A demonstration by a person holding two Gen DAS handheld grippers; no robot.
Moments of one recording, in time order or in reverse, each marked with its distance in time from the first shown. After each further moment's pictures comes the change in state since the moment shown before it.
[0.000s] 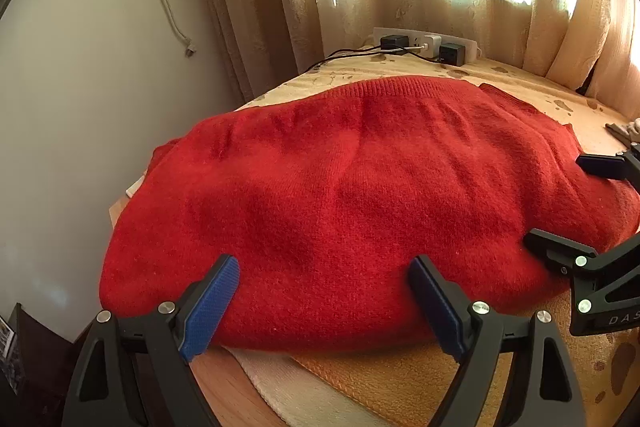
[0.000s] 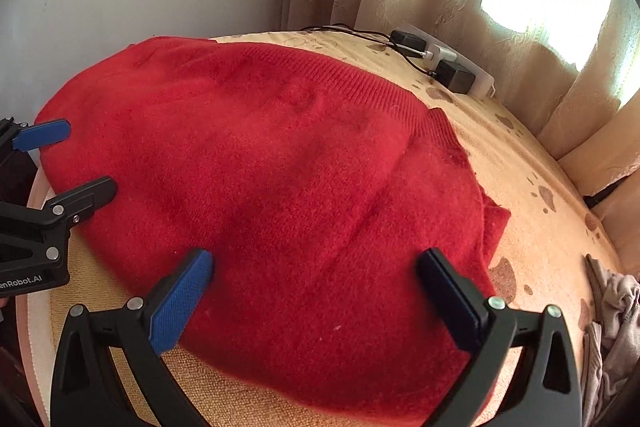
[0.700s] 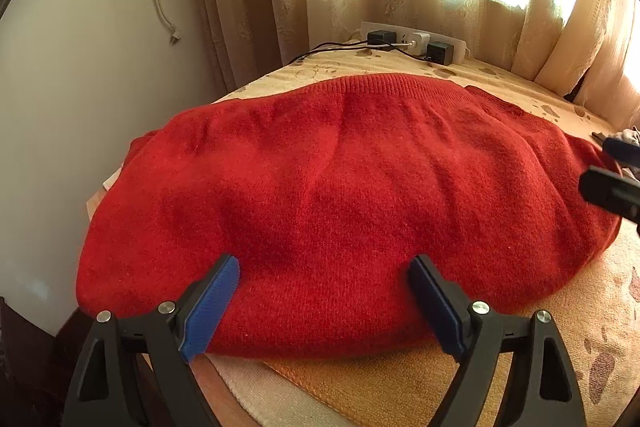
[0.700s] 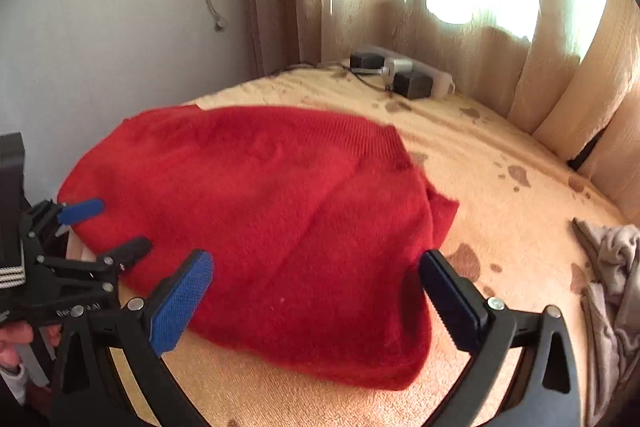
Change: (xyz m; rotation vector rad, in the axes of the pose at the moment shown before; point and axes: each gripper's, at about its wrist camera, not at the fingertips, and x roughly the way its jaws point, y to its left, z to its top) left arm 0.003 -0.002 0.005 -0.036 0.030 -0.078; right arm -0.056 -0.036 0.002 0.178 -0.129 0.039
